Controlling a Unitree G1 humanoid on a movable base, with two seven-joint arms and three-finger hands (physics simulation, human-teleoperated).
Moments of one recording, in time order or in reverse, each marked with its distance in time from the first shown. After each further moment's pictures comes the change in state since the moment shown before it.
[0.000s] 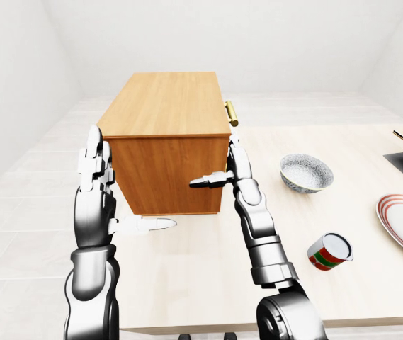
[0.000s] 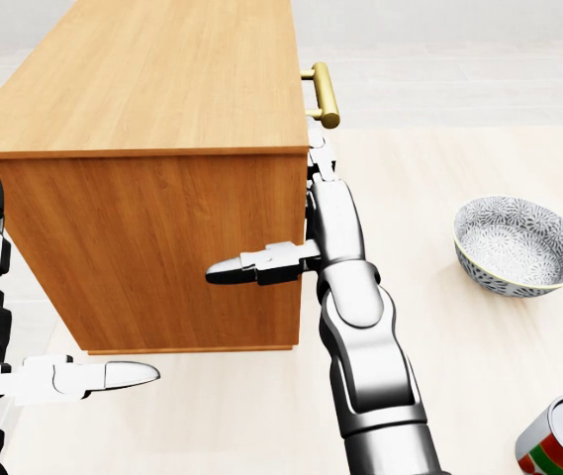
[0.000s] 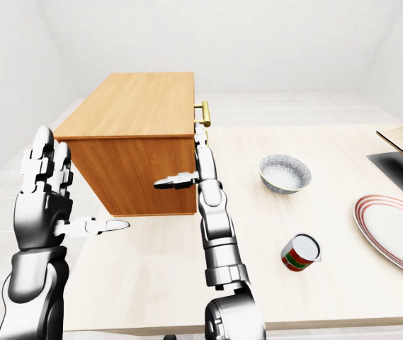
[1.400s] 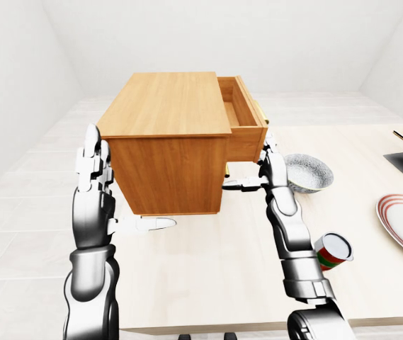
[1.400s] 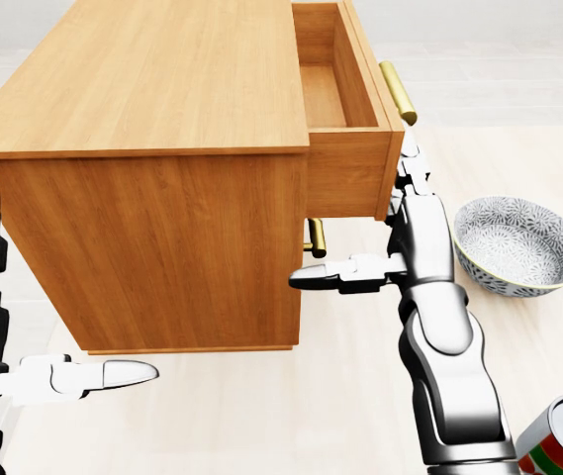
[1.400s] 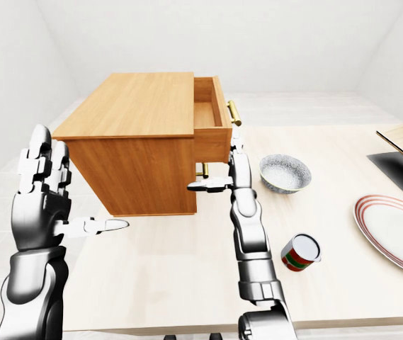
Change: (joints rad) left arm 0.000 -0.001 -0.001 -0.010 -0.004 0.000 0.007; right arm 0.163 -0.237 0.056 -0.187 0.200 0.000 -0.047
